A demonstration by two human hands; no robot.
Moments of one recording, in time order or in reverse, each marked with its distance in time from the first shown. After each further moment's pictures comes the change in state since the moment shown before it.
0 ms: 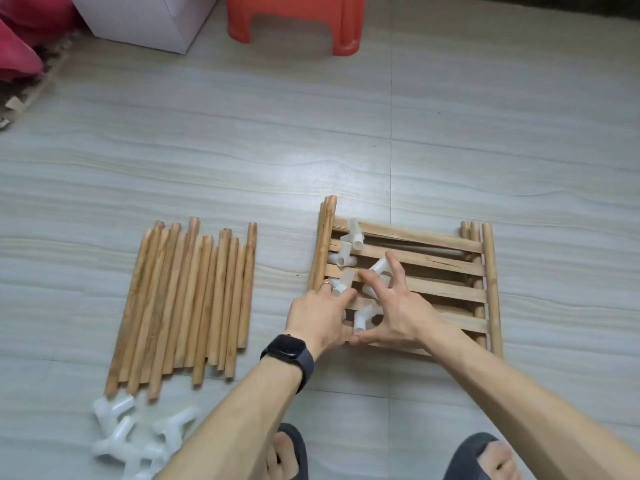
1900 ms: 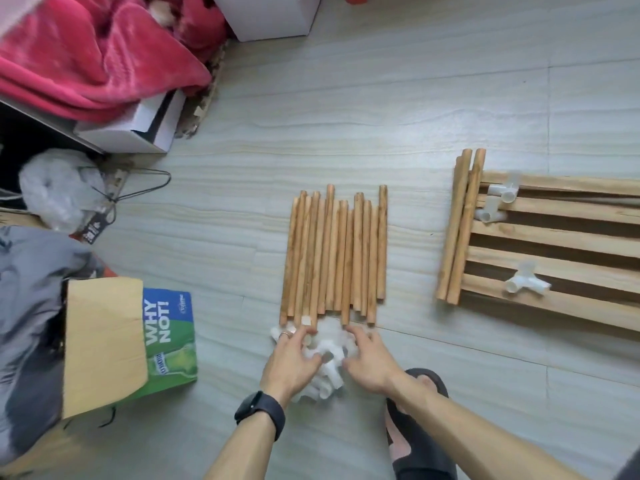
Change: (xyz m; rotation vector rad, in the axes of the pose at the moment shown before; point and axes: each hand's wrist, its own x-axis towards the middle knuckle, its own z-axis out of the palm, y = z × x) left_hand -0.226 -0.189 0.062 -0.444 0.016 -0.692; right_hand -0.045 -0.244 0.160 0.685 -0.480 -0.006
